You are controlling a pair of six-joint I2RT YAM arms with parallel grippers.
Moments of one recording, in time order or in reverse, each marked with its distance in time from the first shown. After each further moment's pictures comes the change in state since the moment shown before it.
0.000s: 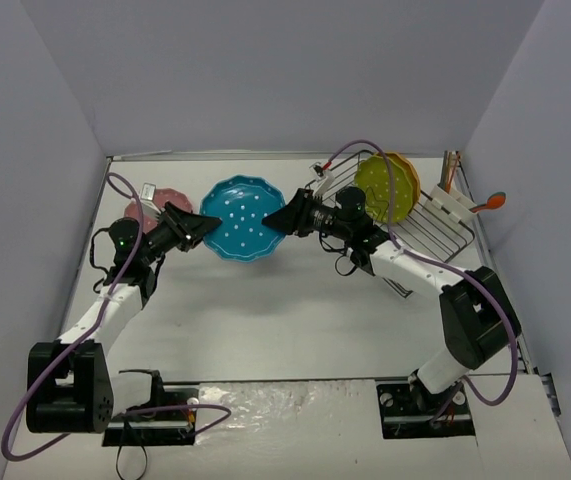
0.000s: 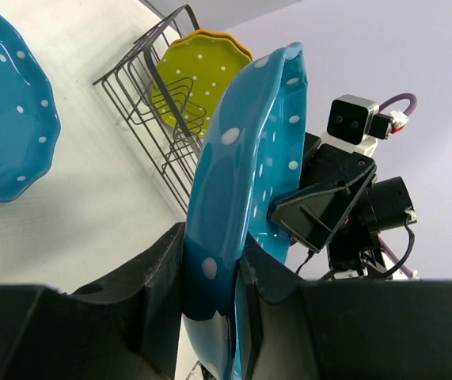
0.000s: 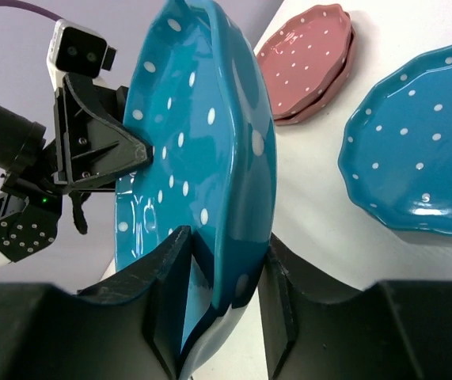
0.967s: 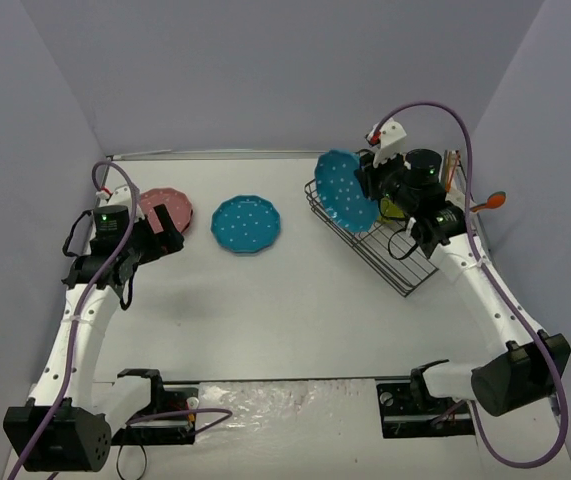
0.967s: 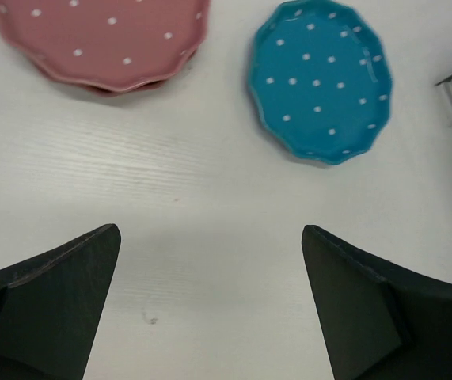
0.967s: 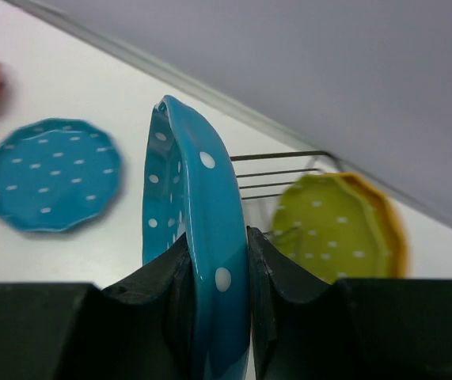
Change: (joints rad) left arm 0.001 -0.187 0.364 -1.121 -0.652 0.789; right arm -0.246 -0.292 0.256 -0.653 0.362 -0.913
